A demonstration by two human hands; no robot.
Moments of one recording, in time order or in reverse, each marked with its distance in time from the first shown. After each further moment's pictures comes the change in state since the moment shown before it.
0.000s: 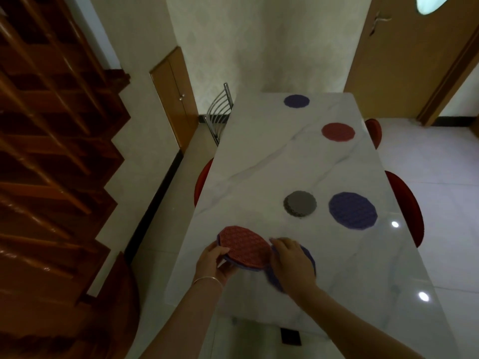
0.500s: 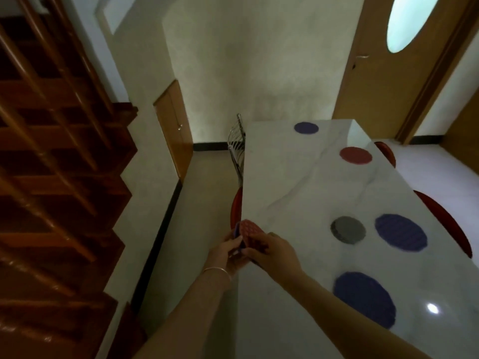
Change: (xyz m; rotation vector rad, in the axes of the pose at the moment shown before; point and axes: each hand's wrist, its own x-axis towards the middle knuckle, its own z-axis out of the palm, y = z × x) left_hand 0.078 0.190 -0.056 0.211 -0.309 -0.037; right_hand 0.120 -0.213 0.066 0.168 0.007 0.065
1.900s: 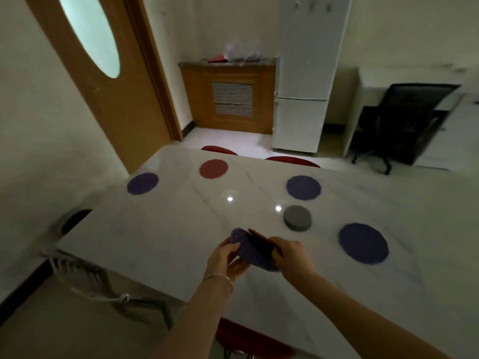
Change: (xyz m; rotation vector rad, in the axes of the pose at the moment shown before) left_hand 0.329 0.148 0.128 0.628 -0.751 -0.597; right_hand 0.230 0.005 0.022 -0.113 0.772 1.059
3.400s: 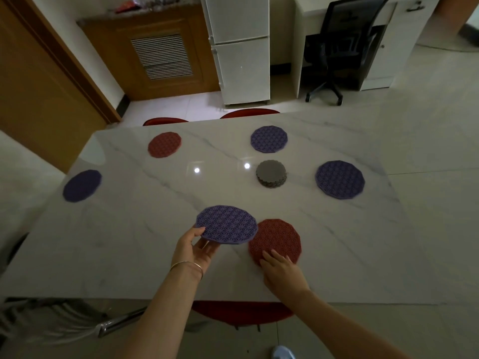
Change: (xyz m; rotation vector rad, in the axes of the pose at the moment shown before) left_hand 0.054 0.015 -0.034 -0.005 -0.006 -0.135; right_hand -0.055 0.071 0.137 -0.321 -0.178 0.059
